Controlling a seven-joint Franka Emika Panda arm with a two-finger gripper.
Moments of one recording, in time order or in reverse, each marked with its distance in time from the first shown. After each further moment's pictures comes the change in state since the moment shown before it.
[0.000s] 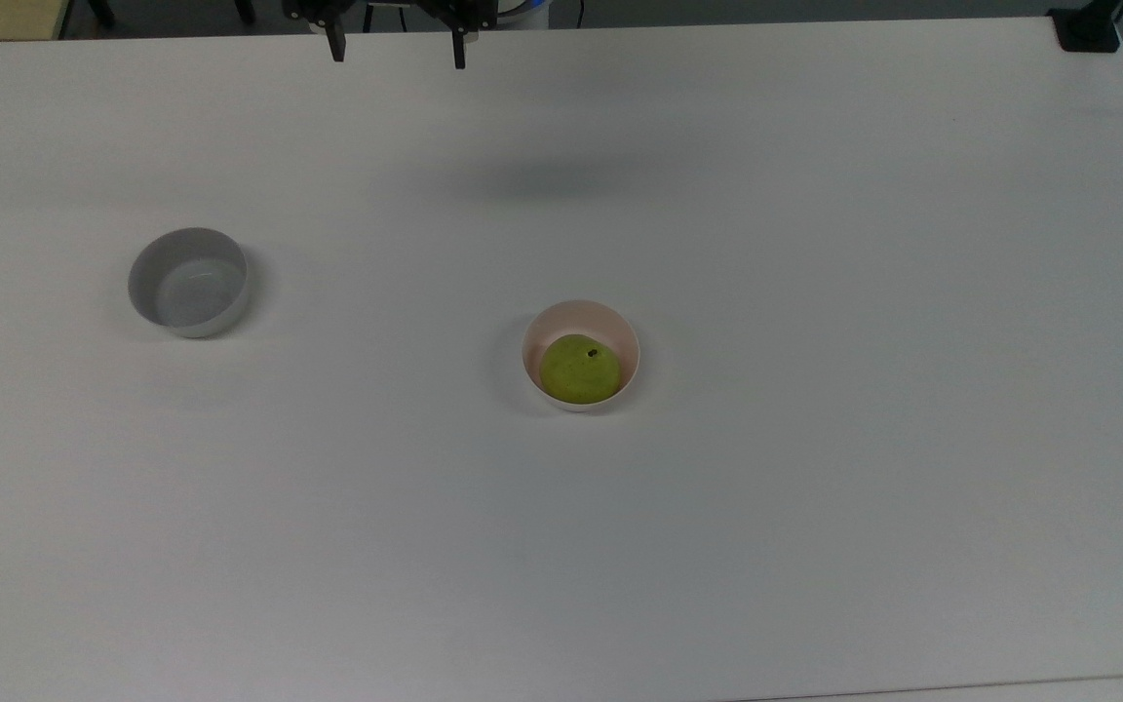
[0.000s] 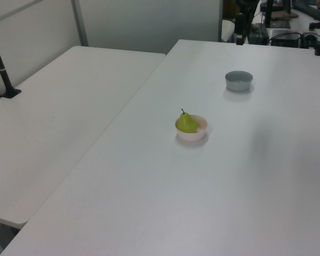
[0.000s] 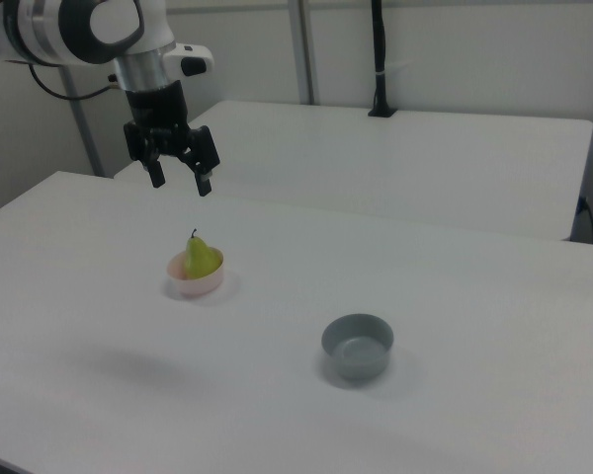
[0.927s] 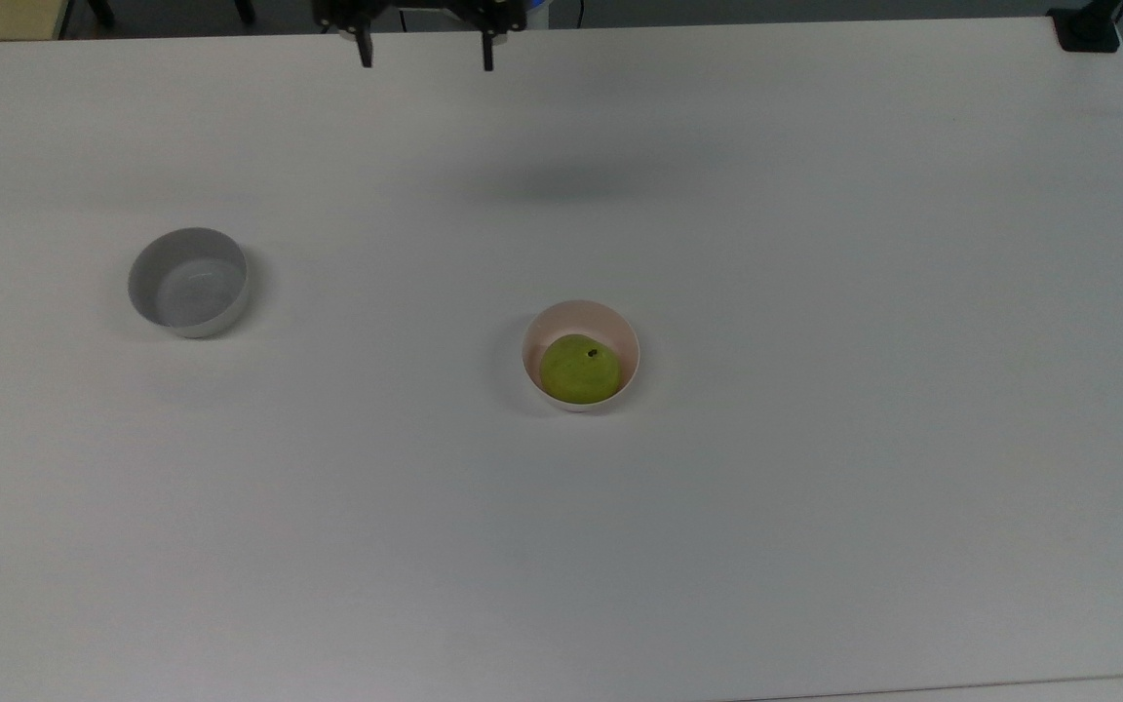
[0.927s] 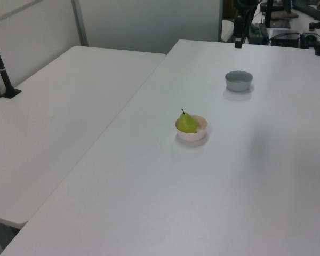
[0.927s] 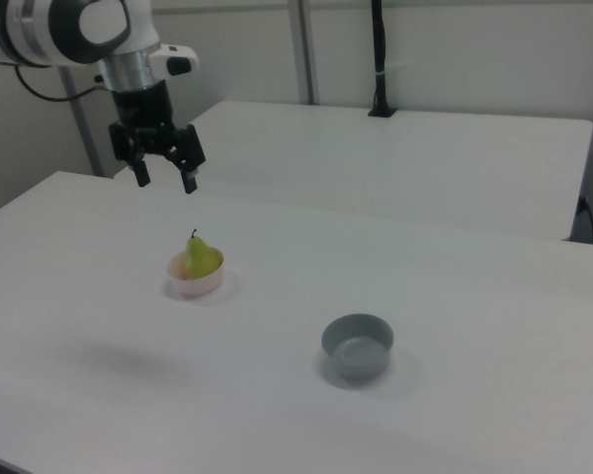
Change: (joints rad) arm 0.034 0.005 0.012 0.000 0.000 0.000 0.000
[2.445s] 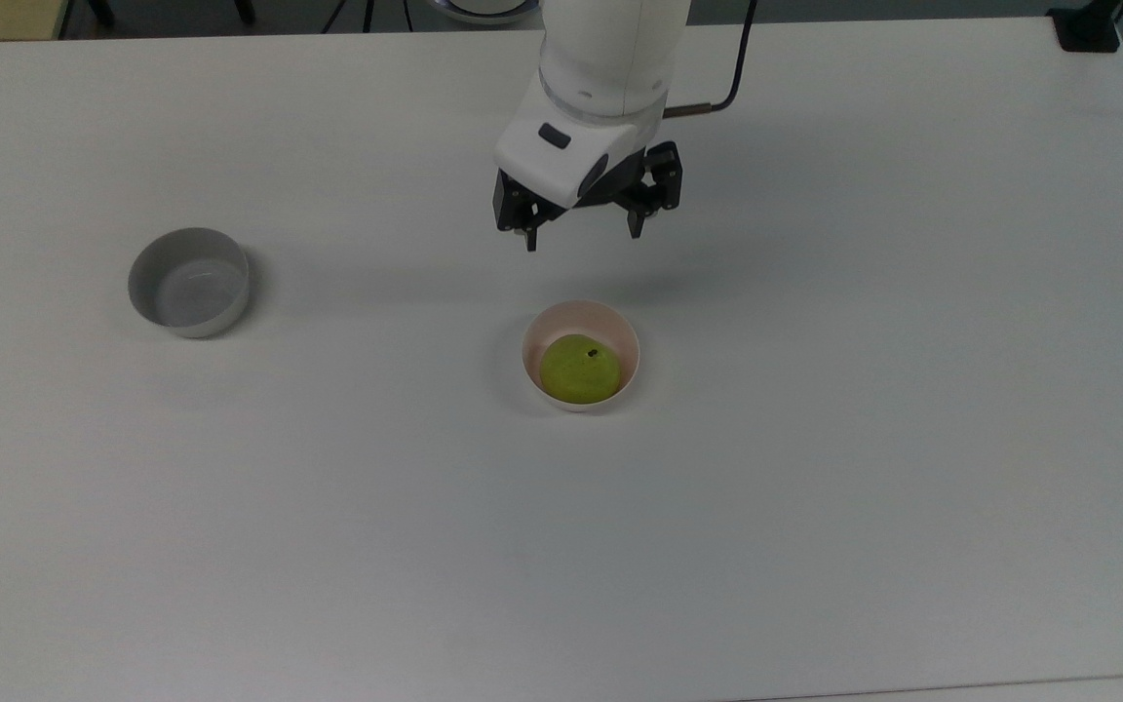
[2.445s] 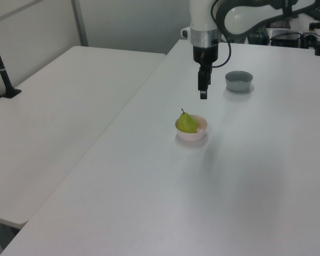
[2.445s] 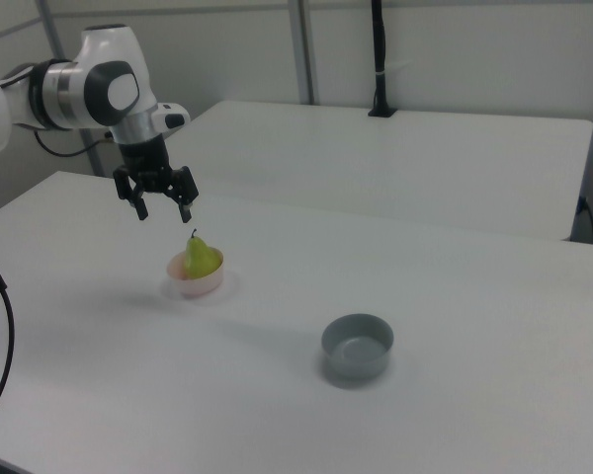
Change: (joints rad) arm 0.165 0.305 0.019 0.086 -0.010 0.210 0.035
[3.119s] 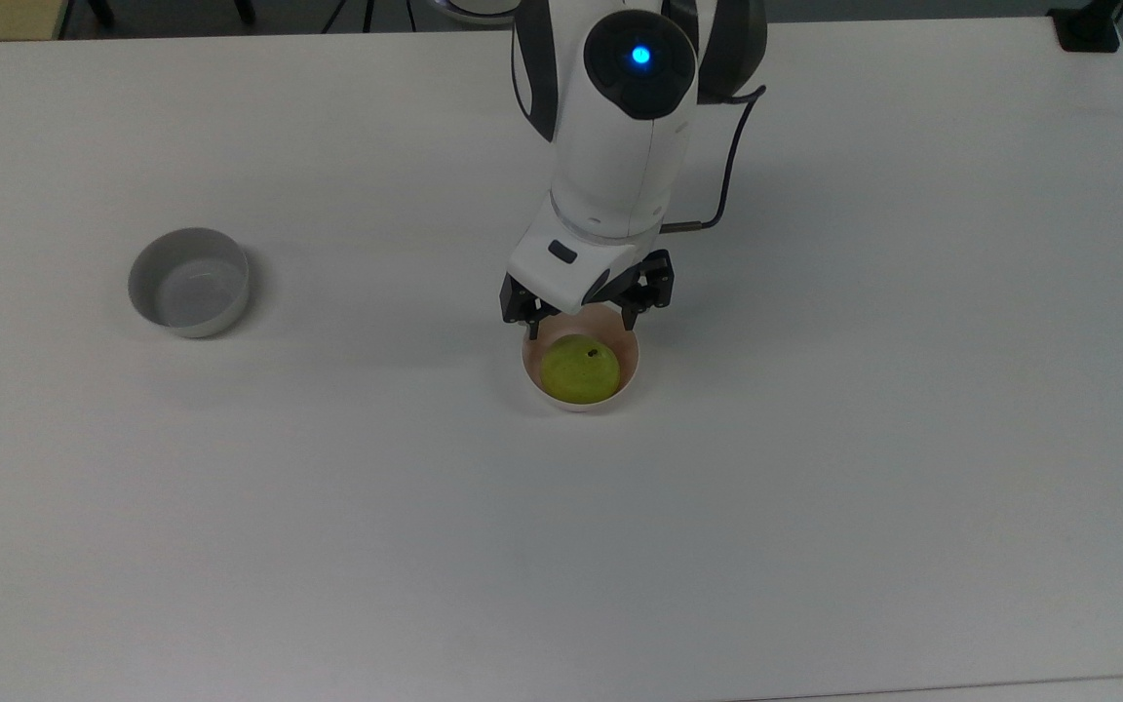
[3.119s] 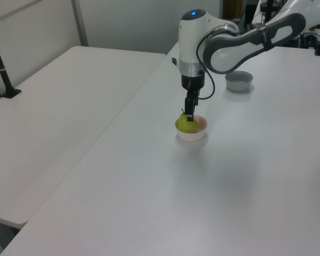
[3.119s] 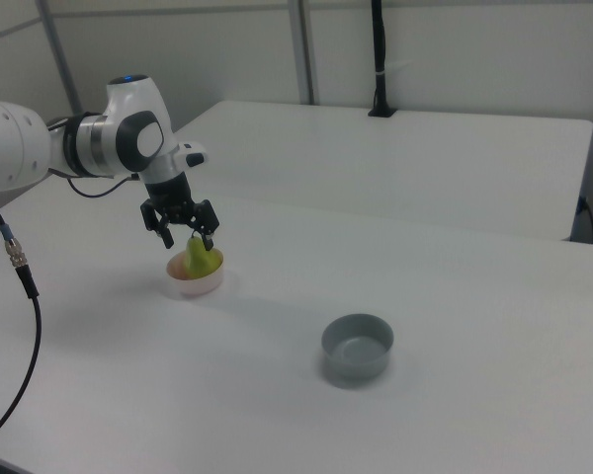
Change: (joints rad) arm 0.002 0.158 0.000 -0.003 -0.052 0.196 0.053
